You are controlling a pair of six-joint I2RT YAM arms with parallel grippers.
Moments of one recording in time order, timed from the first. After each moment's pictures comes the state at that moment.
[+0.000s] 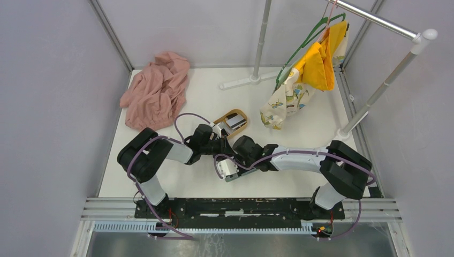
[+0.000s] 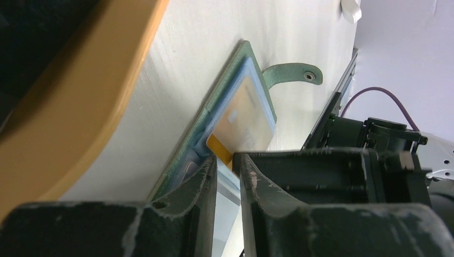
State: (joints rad) left arm -0.61 1.73 0.54 0.54 0.60 -0.84; right arm 1.04 1.59 0.81 -0.21 -0.08 -0.96
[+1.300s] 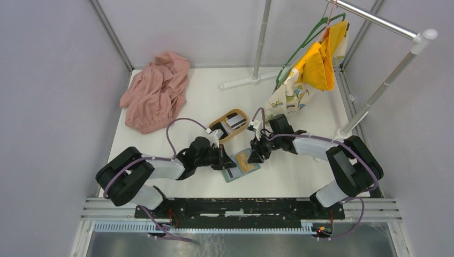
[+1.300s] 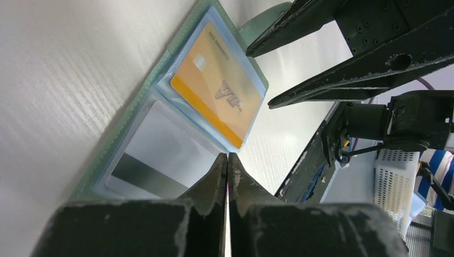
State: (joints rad) left arm -0.76 1.43 0.35 0.54 0.37 -0.80; right arm 0.52 1.53 0.68 -0.07 -0.77 -0.18
